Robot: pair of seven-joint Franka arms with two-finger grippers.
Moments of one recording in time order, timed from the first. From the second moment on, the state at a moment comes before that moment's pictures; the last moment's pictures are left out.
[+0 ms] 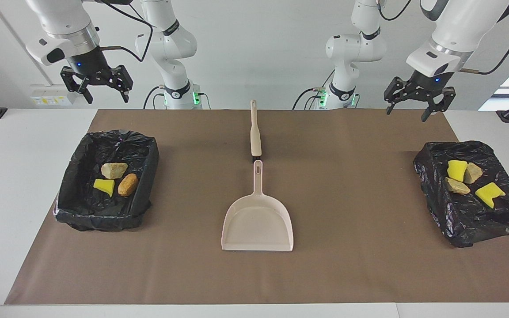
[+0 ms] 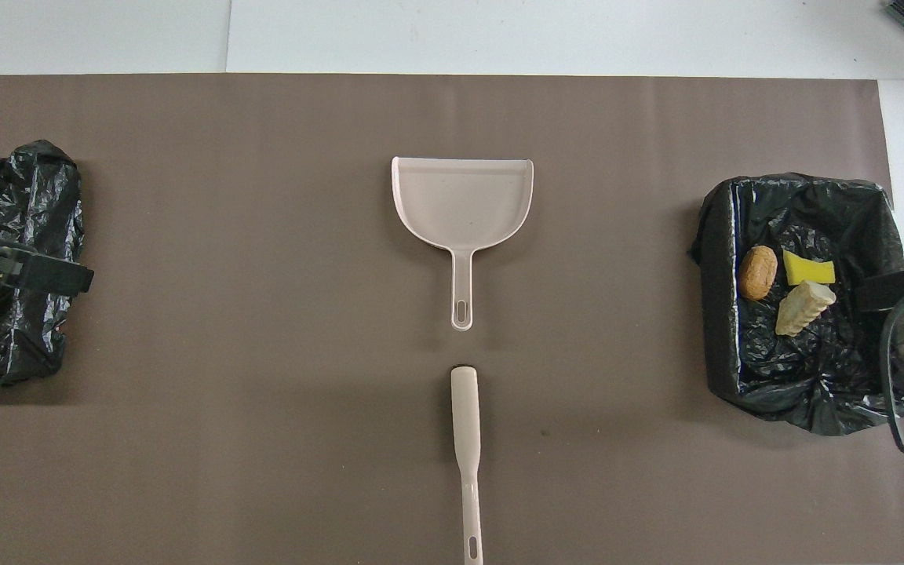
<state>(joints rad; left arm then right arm) -0.09 -0.06 -0.01 -1.55 -0.03 1.52 0.22 0.06 -0.09 -0.09 -1.58 -0.04 1.47 -0.09</state>
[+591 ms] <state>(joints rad) -0.09 -0.04 -0.02 -1.50 -0.03 1.48 0.22 0.06 -0.09 -0.09 -1.58 -0.04 1.47 -0.09</state>
